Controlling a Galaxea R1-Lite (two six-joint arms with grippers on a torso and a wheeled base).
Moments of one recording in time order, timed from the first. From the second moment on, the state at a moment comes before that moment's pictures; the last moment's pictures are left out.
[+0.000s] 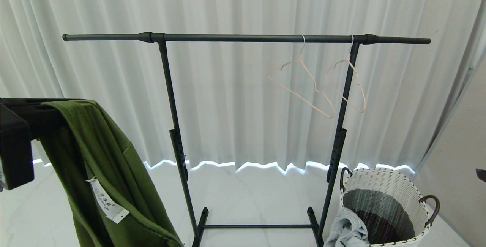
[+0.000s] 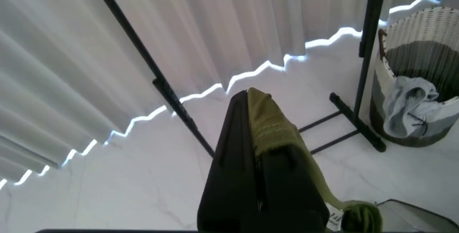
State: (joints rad) left arm -0.73 1.07 -1.14 0.42 0.39 0.15; right arm 0.39 0.93 -0.95 0.52 -0.31 -0.10
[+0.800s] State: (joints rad) left arm -0.72 1.07 -1.14 0.39 0.39 0.17; right arm 0.39 0.89 -0.91 0.49 -0.31 -0.10
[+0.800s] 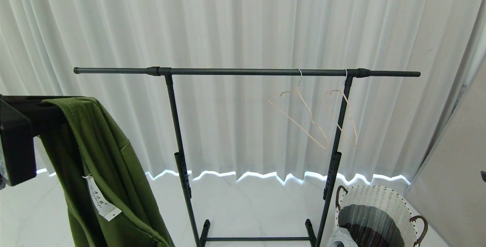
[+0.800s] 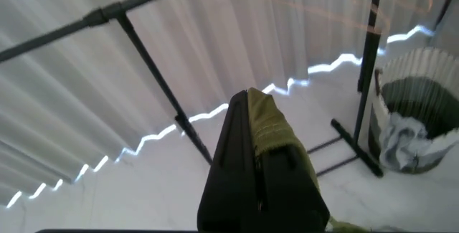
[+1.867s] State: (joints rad) left arm -0.66 1.11 -1.12 0.31 0.38 0.25; right arm 0.34 0.91 -0.85 0.43 -0.30 -0.10
